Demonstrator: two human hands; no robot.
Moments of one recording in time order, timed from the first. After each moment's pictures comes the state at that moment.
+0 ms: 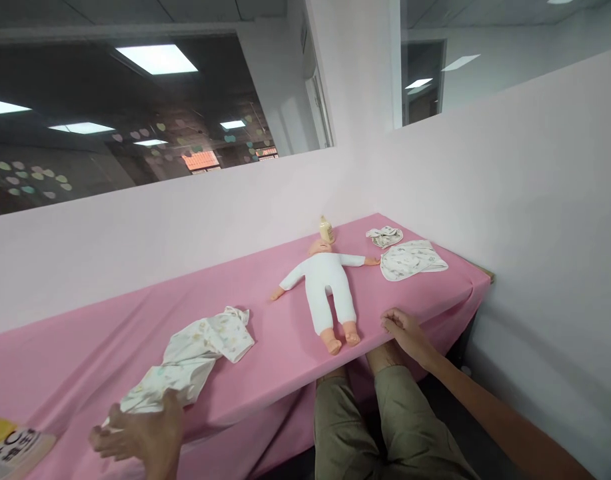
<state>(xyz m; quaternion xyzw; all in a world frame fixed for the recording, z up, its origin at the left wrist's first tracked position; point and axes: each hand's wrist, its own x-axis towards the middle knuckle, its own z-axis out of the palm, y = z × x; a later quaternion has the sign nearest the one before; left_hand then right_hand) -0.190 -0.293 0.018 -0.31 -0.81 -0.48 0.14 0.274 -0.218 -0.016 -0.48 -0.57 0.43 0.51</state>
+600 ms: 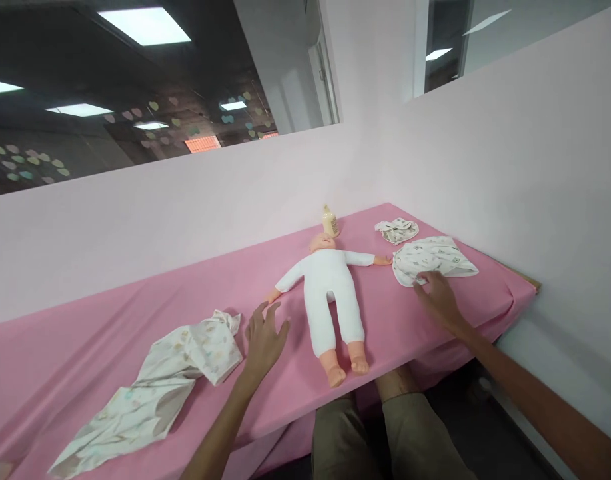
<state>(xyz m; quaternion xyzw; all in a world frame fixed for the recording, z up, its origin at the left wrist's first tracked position) -0.057 -0.153 0.024 -0.63 -0.74 -0.24 0.02 0.336 -0.101 -0.017 -0.65 -0.61 0.11 0.44</state>
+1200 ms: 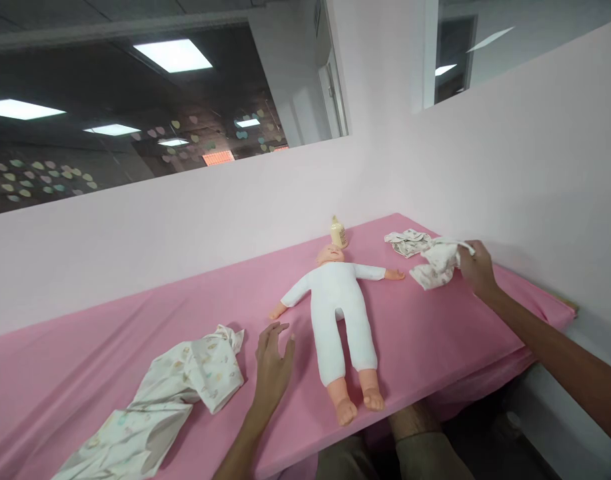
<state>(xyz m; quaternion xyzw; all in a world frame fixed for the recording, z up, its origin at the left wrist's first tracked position) -0.054 -0.155 0.011 -0.60 -0.70 -0.38 -0.04 0.396 -0.019 0.035 -0.61 -0.46 0.14 0.63</state>
